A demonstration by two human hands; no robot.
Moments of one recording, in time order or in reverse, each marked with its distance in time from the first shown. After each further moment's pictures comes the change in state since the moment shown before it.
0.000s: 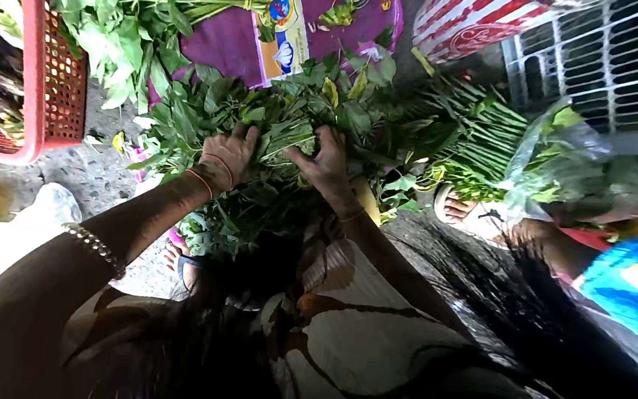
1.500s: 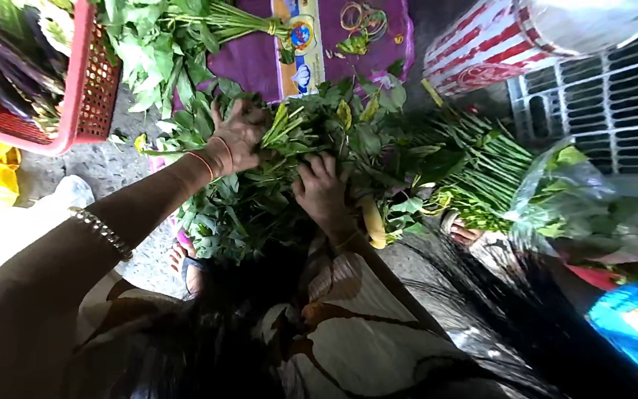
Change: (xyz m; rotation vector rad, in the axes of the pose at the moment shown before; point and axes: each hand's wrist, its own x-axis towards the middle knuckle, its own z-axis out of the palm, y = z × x) left_hand -0.085 0.048 -0.131 -0.195 -0.074 -0.090; right_hand -0.029 -0.005 0.020 -0.431 -0.061 -0.372
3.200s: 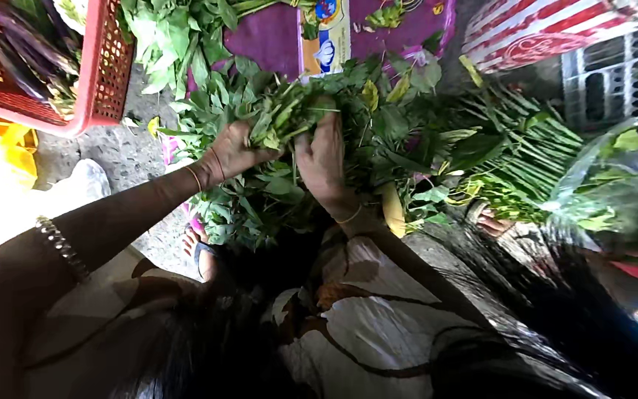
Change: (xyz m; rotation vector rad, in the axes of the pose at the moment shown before) left_hand 0.061 -0.114 0.109 -0.595 0.339 0.345; right_hand 0.050 -0.066 -0.035 0.463 0.145 0.123
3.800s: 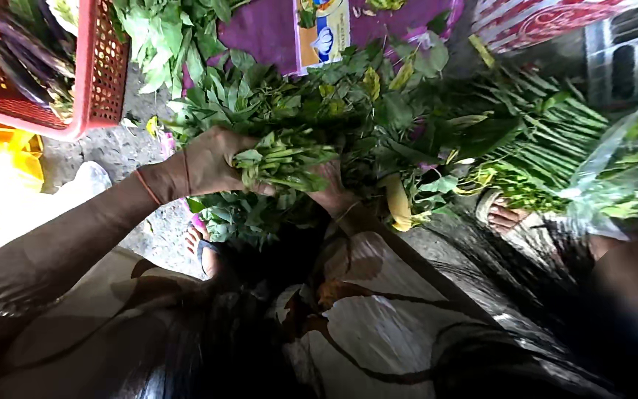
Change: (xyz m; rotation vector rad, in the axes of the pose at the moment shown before) left_hand -0.027 0.036 -0.038 0.169 -0.279 0.208; right_hand -0.035 0.043 -0.001 -0.251 -0.306 -0.164
